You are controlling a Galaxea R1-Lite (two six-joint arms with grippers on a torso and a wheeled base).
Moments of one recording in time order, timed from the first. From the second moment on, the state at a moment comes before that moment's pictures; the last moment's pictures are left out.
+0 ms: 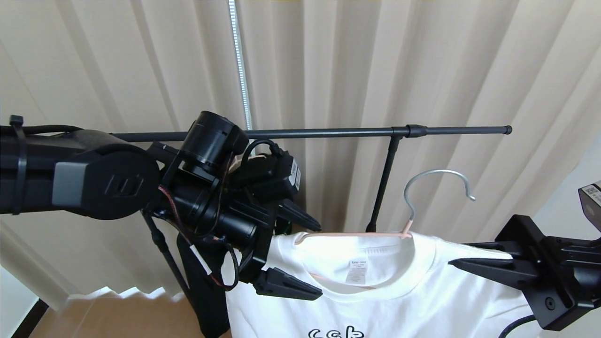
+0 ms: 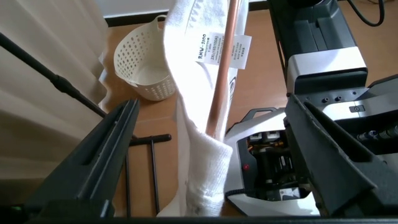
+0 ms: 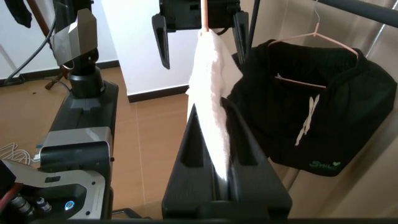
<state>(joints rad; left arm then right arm) -0.58 1.80 -1.30 0.35 -0.85 0.80 0.17 1.46 -0.28 -1.17 1.18 0.01</state>
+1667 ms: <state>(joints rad) -0.55 1.80 -1.30 0.35 -0.85 0.80 0.12 1.47 -0.29 -1.17 1.18 -0.02</state>
